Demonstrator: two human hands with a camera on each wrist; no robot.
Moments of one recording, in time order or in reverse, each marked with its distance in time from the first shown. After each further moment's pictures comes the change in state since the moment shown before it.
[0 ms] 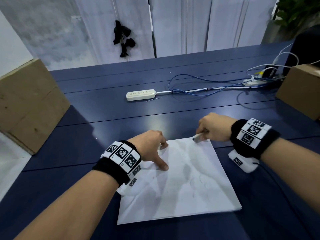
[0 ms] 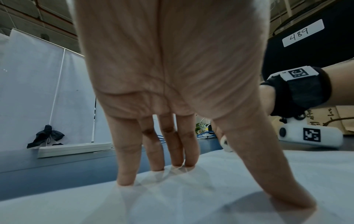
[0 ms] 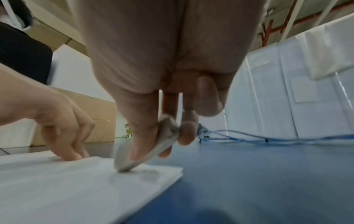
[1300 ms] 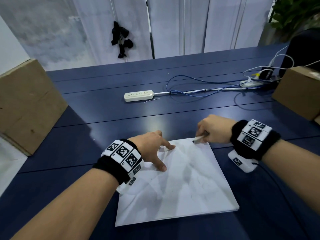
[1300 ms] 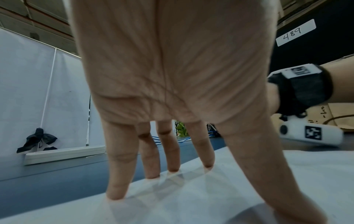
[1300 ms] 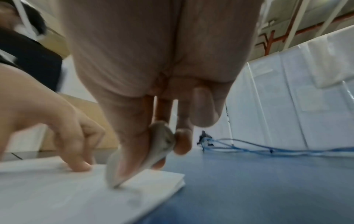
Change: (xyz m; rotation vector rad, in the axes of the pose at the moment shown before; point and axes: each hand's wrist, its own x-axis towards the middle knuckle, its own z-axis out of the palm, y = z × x) left_hand 0.000 0.007 -0.006 0.052 -0.085 0.072; right_hand -0.007 0.003 -0.002 0.000 -0.042 -0.058
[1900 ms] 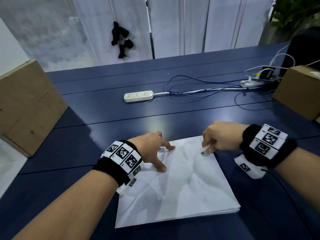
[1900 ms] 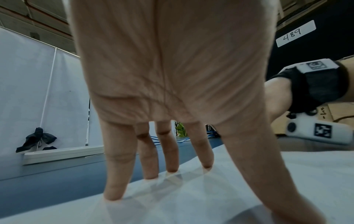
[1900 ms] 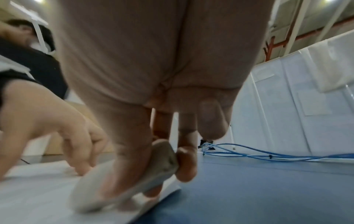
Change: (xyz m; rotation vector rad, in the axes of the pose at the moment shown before) left_hand 0.001 0.001 0.000 0.000 -0.001 -0.006; right_hand -0.017 -0.001 0.007 -0.006 -0.099 -0.034
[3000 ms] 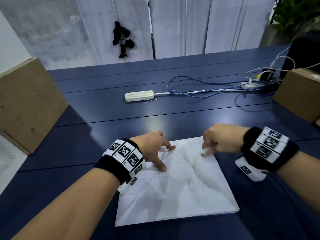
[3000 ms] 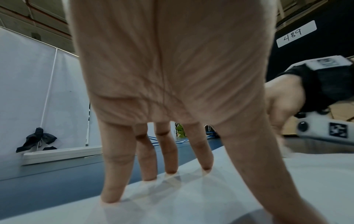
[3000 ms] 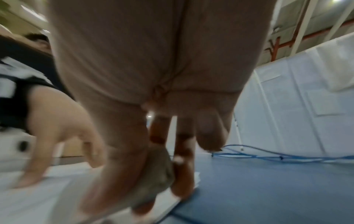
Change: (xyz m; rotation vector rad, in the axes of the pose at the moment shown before) left_hand 0.003 -0.003 0.002 -0.017 -0.005 -0.015; right_hand -0.002 -0.002 0.002 -0.013 0.000 0.027
